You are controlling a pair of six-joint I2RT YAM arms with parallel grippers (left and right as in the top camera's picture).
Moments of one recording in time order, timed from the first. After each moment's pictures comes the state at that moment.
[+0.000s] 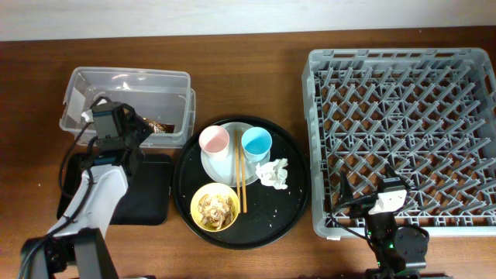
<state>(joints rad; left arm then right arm) 0.11 1.54 0.84 -0.04 -0.06 -0.63 0.01 0.01 0.01 -0.07 -0.09 -0.03</state>
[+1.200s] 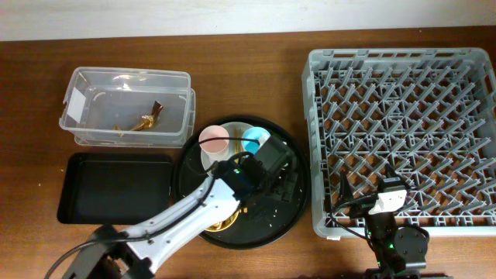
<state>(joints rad) -0.84 1.62 1.09 -0.54 -0.04 -0.47 0.01 0.01 0.01 -0.07 -0.09 -0.03</state>
